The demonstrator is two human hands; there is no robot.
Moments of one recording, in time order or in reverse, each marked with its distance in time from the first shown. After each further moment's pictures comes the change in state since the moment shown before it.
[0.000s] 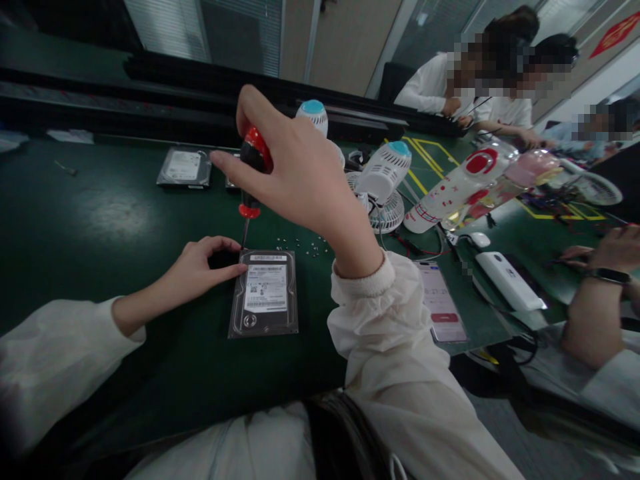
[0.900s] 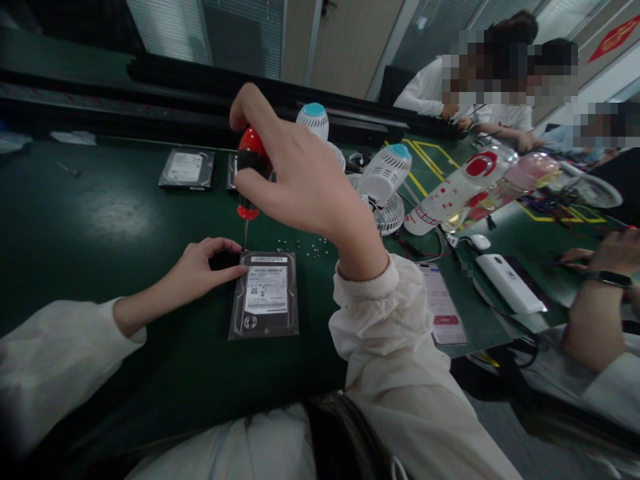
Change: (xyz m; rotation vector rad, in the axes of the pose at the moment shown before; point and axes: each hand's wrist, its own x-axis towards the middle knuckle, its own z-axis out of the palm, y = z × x) left_hand -0.001 0.000 -0.001 0.002 -0.005 0.002; right_hand 0.000 0.001 -0.002 0.068 -0.054 -0.066
